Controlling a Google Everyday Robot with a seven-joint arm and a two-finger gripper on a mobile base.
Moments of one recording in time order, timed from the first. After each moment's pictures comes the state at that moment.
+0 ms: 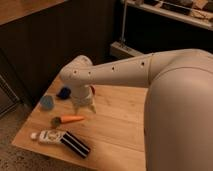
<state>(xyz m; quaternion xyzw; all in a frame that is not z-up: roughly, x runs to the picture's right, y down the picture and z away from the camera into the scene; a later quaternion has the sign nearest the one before) -0.108 0.103 0.703 -0.26 0.23 0.64 0.68</state>
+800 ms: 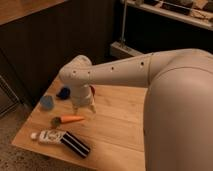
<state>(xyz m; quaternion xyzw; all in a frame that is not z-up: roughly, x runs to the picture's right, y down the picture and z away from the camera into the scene) -0.114 0.103 0.702 -0.27 0.22 0.62 0.70</state>
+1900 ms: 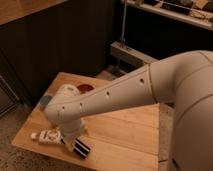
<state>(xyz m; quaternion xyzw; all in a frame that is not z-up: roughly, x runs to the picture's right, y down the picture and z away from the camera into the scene) -0.137 0.231 0.632 -0.34 0.15 0.33 0.87</state>
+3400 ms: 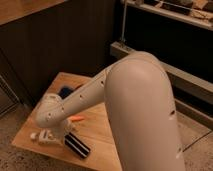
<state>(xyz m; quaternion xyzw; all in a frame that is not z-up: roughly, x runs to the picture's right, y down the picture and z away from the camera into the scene) -0.205 0.238 0.729 -0.30 0.13 0.33 0.88</state>
